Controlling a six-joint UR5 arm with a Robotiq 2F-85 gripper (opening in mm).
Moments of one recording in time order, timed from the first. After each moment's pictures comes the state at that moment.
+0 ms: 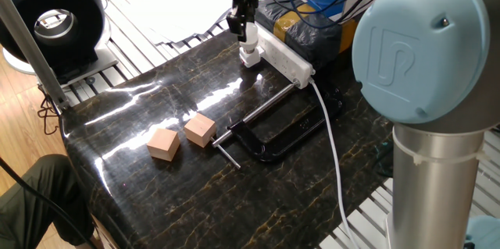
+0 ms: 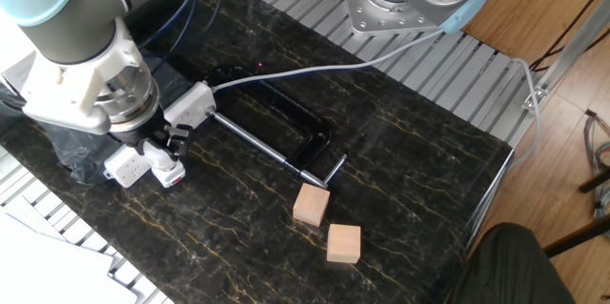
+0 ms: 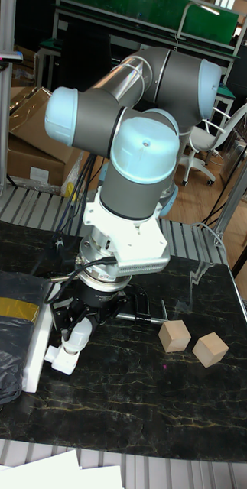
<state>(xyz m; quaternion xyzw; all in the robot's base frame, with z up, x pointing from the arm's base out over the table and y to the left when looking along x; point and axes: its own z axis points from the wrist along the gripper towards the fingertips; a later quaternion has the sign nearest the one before) 0.655 -0.042 0.107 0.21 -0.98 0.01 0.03</state>
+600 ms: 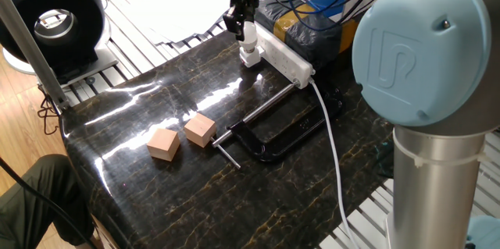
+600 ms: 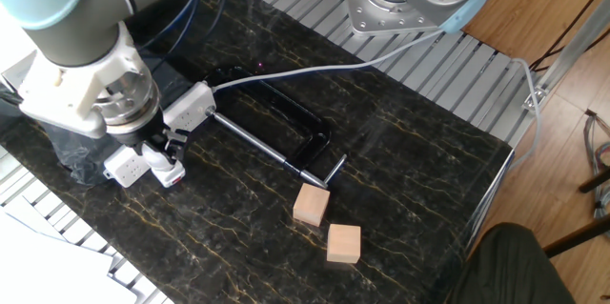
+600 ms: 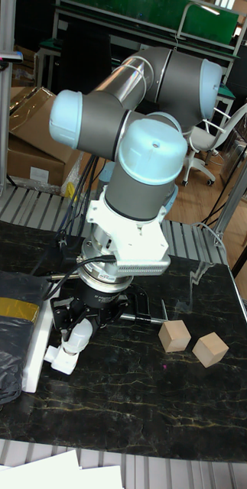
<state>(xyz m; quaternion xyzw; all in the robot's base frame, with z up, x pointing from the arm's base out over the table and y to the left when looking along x) 0.659 -0.048 0.106 0.18 -0.98 0.04 0.03</state>
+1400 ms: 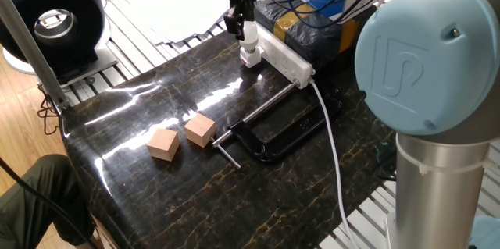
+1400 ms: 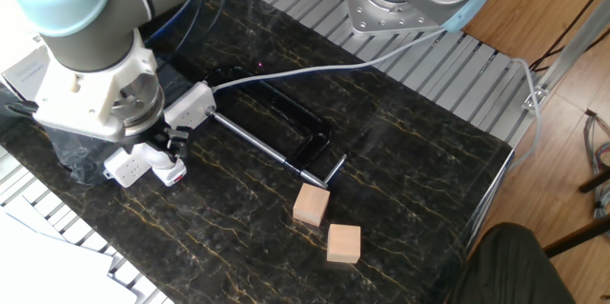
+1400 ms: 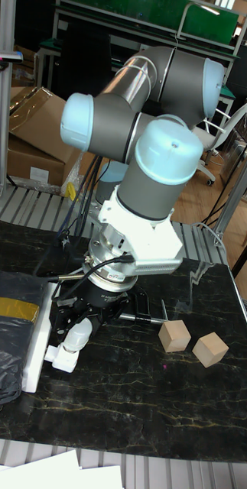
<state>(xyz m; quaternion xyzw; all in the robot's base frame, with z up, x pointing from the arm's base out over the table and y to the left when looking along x) 0.663 -0.052 0.116 0.25 -0.96 0.07 0.03</state>
